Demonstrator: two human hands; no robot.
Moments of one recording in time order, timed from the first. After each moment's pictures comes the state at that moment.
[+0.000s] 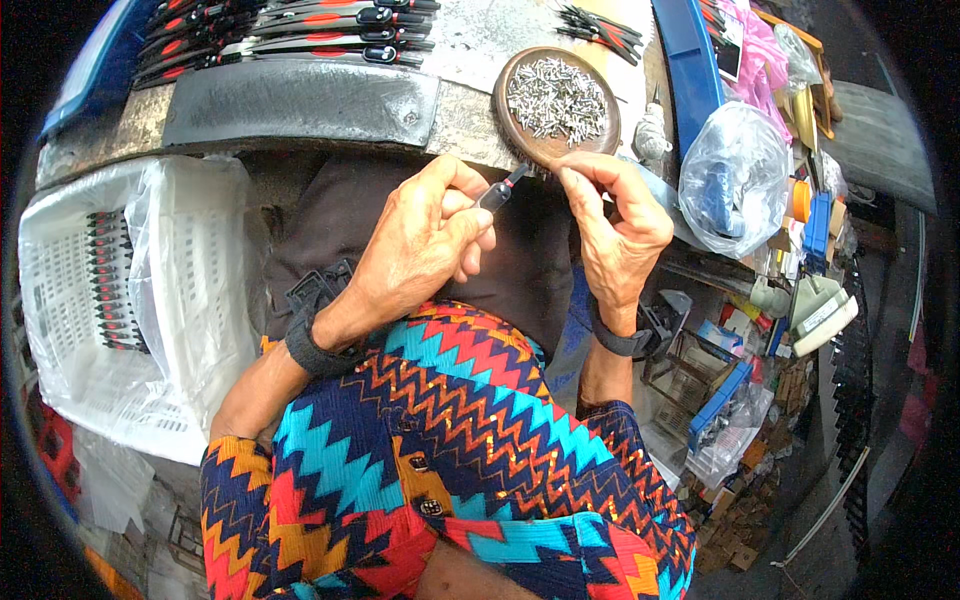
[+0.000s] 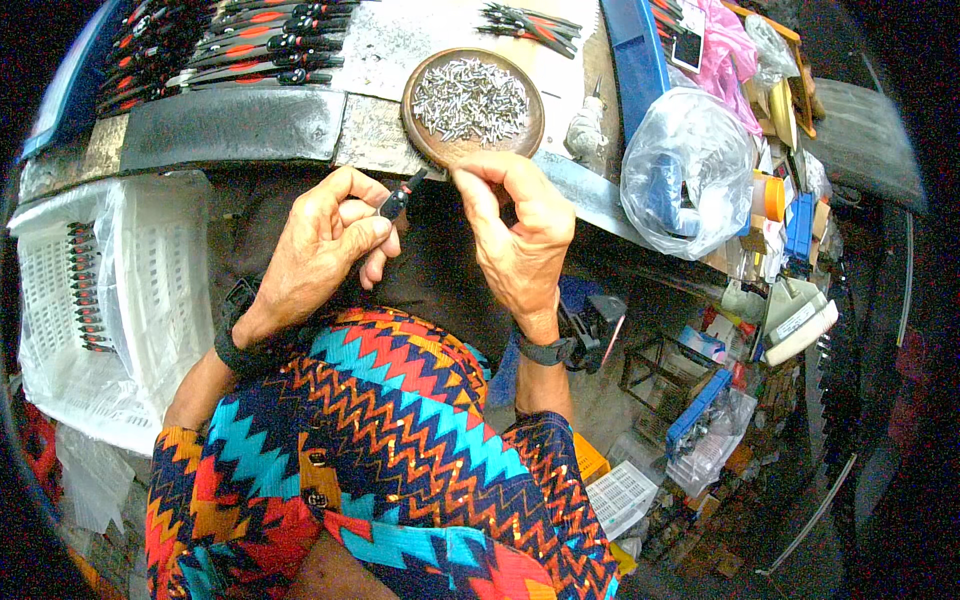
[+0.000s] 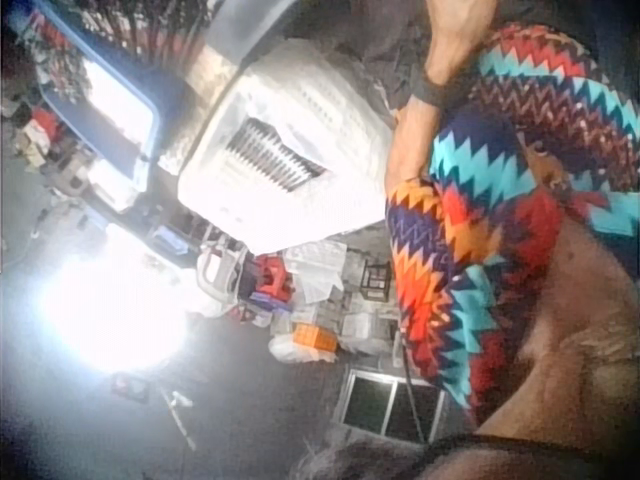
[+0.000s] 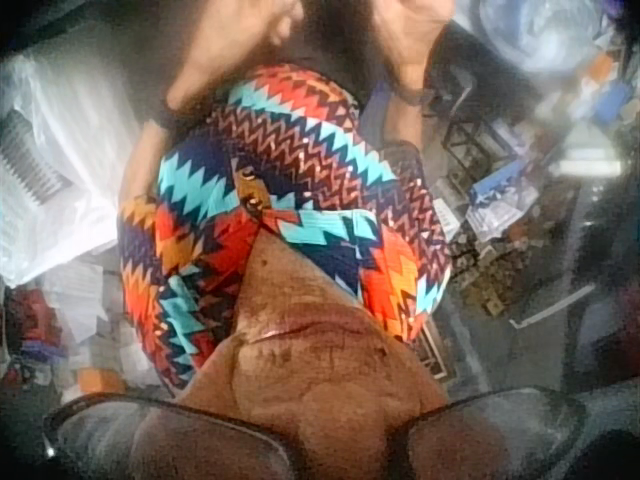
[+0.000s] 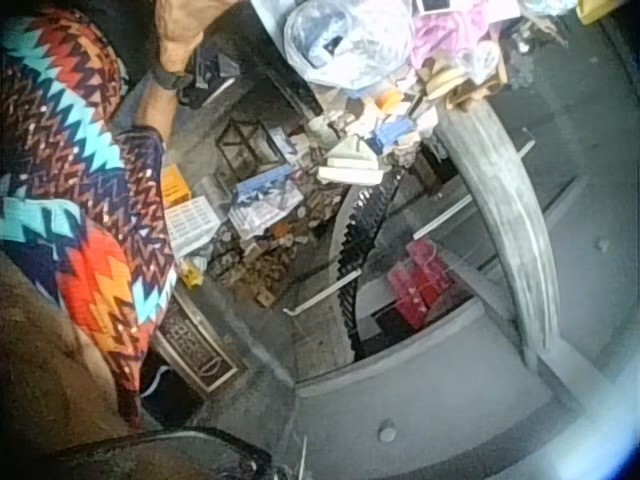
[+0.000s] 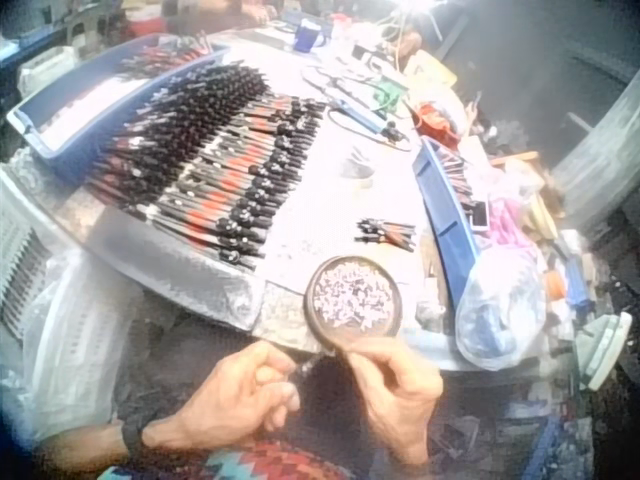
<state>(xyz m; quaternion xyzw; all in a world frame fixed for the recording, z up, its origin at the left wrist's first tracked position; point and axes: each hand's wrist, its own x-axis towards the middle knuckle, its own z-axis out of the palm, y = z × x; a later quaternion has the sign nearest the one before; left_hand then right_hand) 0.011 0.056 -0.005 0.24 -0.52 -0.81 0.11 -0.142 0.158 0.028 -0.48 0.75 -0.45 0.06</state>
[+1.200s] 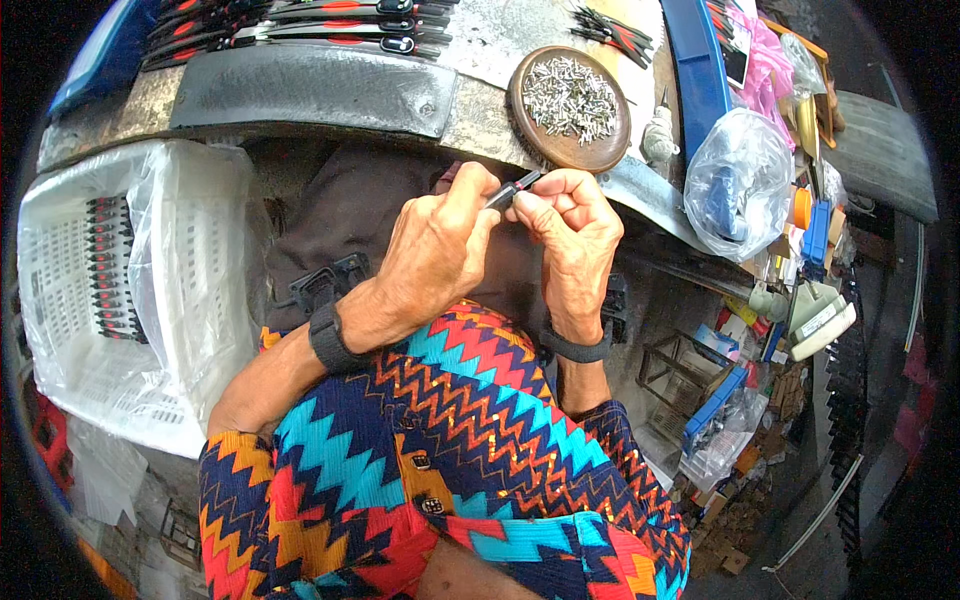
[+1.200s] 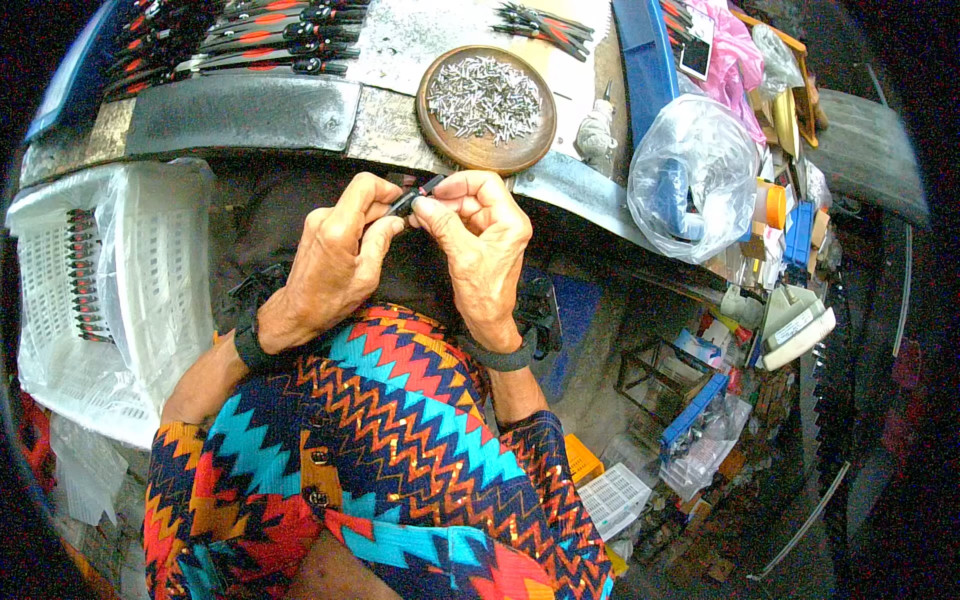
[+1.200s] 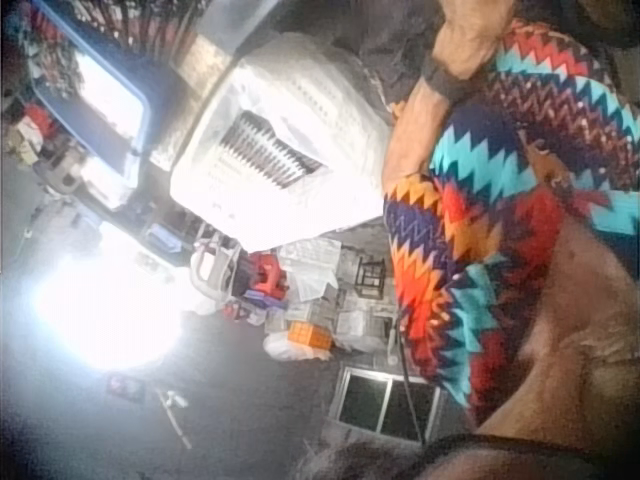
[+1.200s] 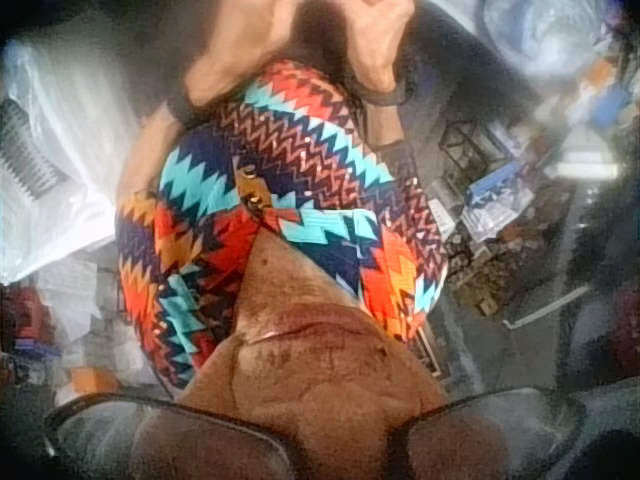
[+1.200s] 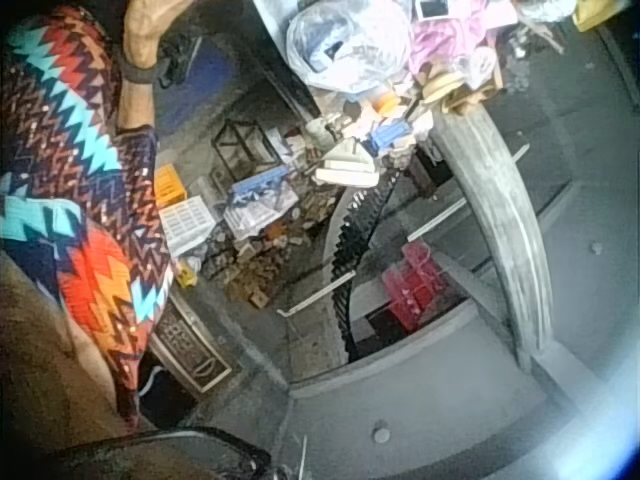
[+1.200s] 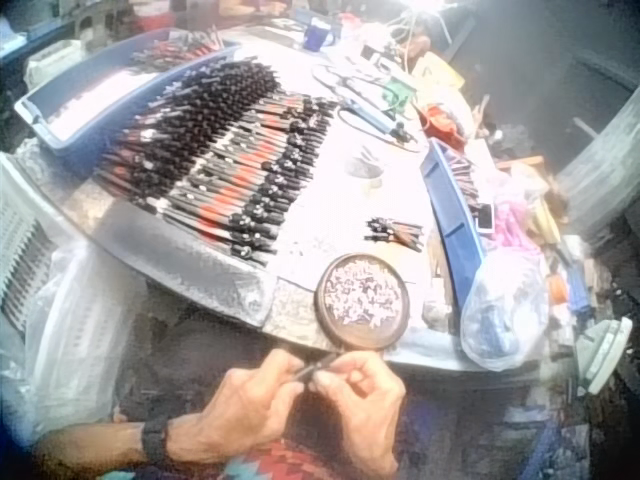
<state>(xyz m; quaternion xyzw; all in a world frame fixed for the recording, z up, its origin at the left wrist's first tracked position) 0.007 0.074 -0.023 0.25 -0.76 -0.54 0.27 -0.107 0.160 0.005 -0.22 0.66 -0.63 0.34</state>
